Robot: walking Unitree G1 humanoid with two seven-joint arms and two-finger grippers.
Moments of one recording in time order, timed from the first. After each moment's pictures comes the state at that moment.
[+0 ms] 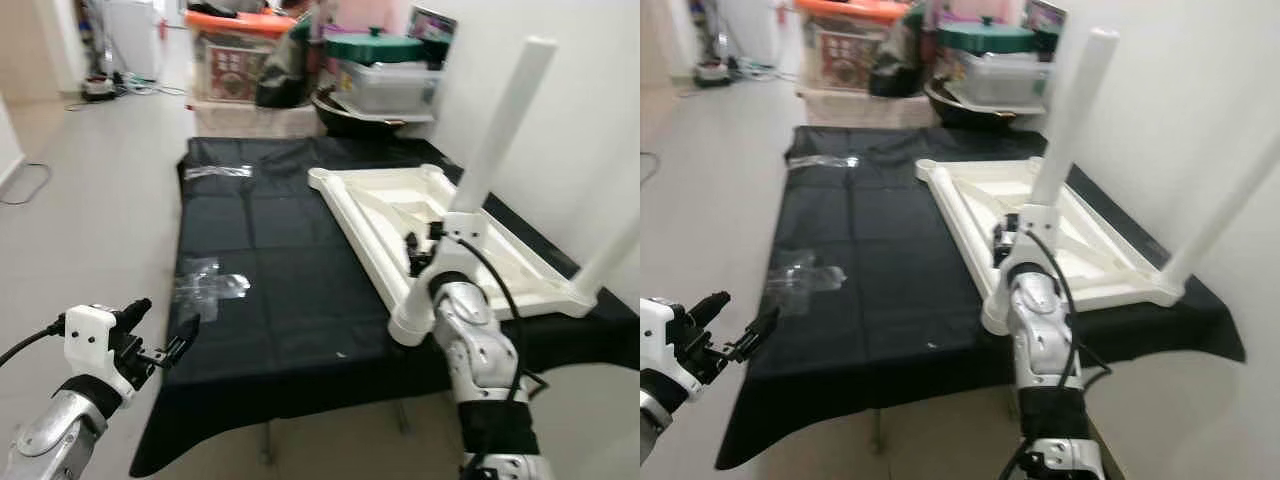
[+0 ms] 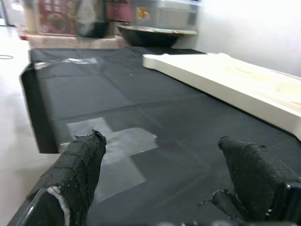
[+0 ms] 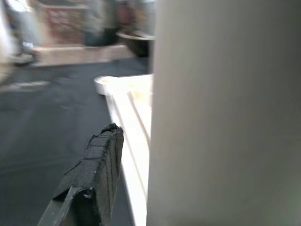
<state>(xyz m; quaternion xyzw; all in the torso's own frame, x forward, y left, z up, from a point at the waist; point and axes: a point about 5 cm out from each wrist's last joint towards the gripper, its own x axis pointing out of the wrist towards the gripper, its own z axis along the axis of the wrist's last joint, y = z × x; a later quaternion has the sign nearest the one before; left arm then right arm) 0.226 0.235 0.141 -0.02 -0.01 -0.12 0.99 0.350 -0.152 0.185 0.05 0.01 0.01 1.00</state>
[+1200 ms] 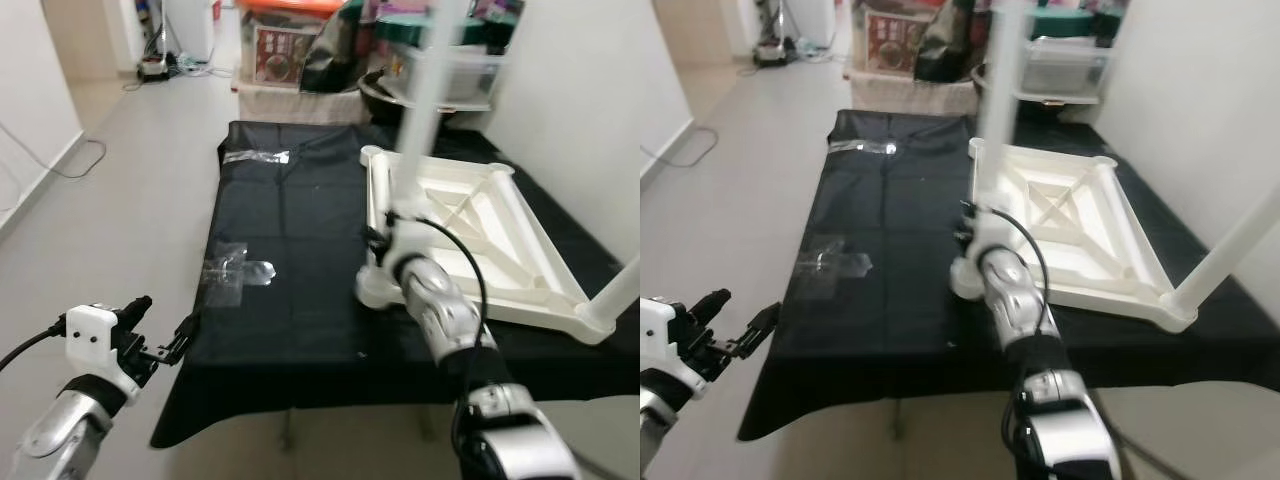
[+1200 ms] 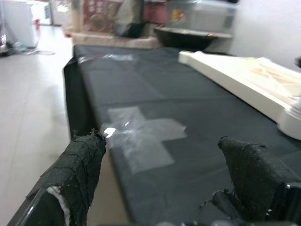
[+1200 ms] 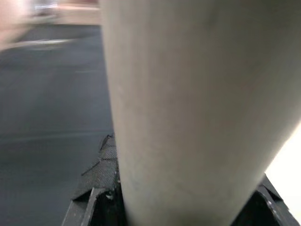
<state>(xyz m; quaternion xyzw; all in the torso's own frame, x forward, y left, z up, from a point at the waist) 0.225 0.230 0.141 -0.03 -0.02 -0.12 0.99 0.366 -0.170 0.145 0.01 0.09 -0.07 0.99</state>
